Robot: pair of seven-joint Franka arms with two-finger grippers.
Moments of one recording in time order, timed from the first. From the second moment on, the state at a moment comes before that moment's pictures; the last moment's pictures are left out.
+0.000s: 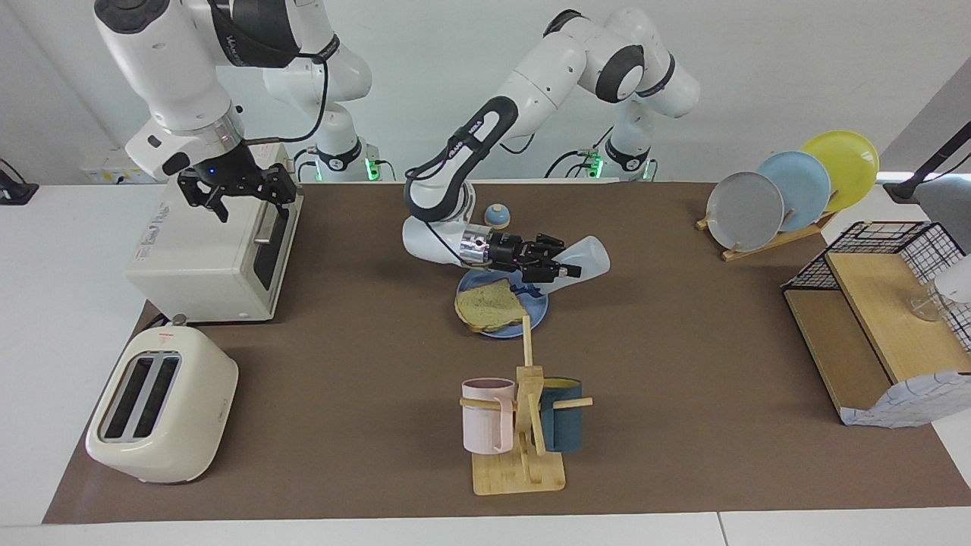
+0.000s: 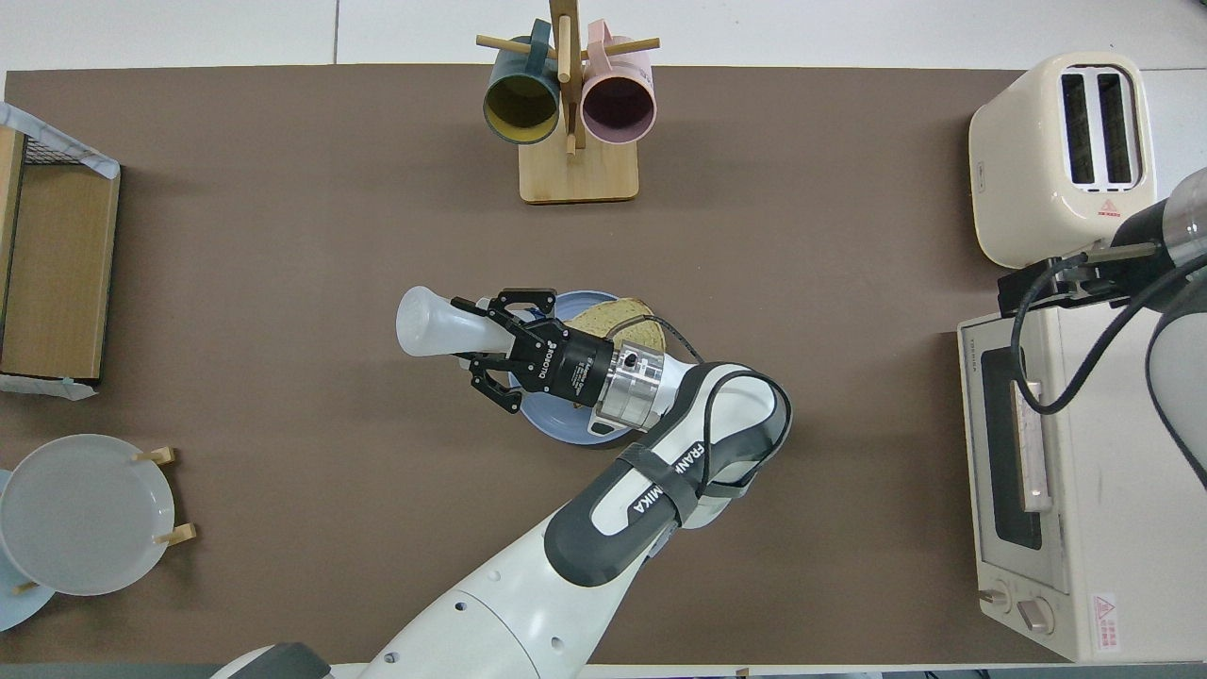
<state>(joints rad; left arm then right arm) -0.92 0.76 -0.10 -1.49 1.34 1.01 0.52 0.04 -0.02 0.00 -1.66 -0.03 1.58 -0.01</state>
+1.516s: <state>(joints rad) -0.94 0.76 -0.08 -1.49 1.39 1.22 0.52 0.01 -0.02 0.01 -1.66 -0.03 1.57 -0.01</state>
